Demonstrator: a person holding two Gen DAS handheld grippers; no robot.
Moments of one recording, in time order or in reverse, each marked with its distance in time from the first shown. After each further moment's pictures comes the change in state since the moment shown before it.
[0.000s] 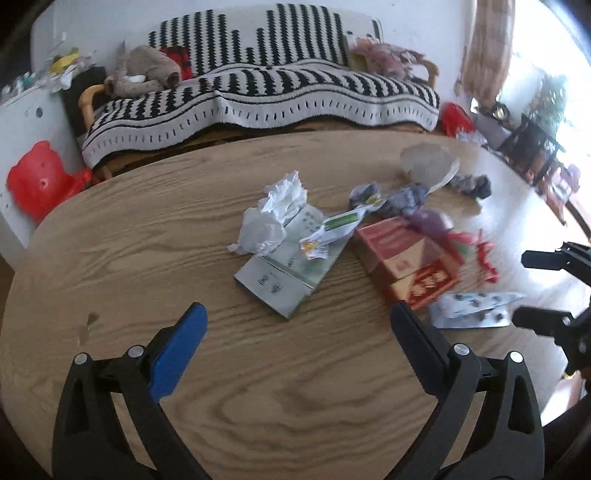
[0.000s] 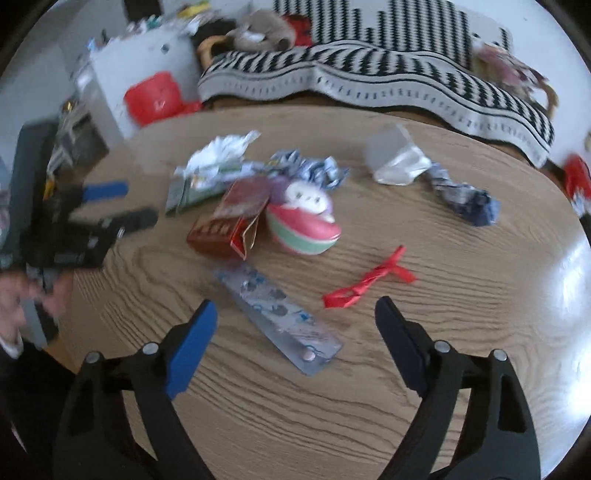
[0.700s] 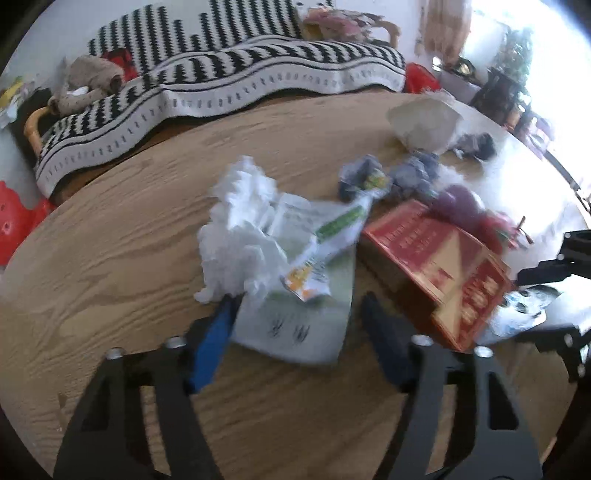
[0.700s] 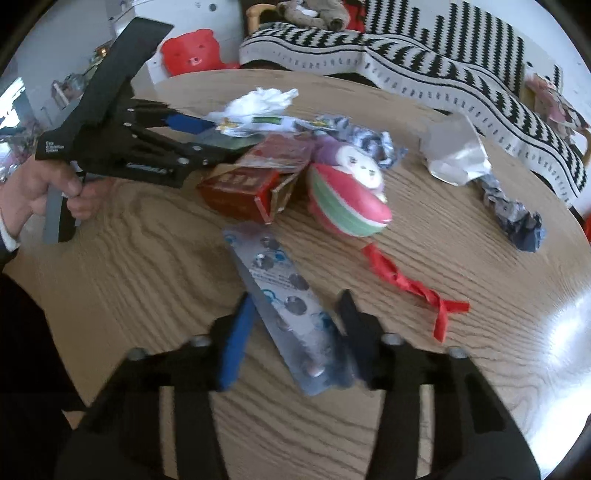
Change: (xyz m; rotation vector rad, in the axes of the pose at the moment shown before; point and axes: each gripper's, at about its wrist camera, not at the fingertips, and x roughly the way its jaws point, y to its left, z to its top) left arm 0.063 -0.010 0.022 0.176 0.092 -0.100; right arm 0.035 0.020 -0.009 -0.197 0.073 0.051
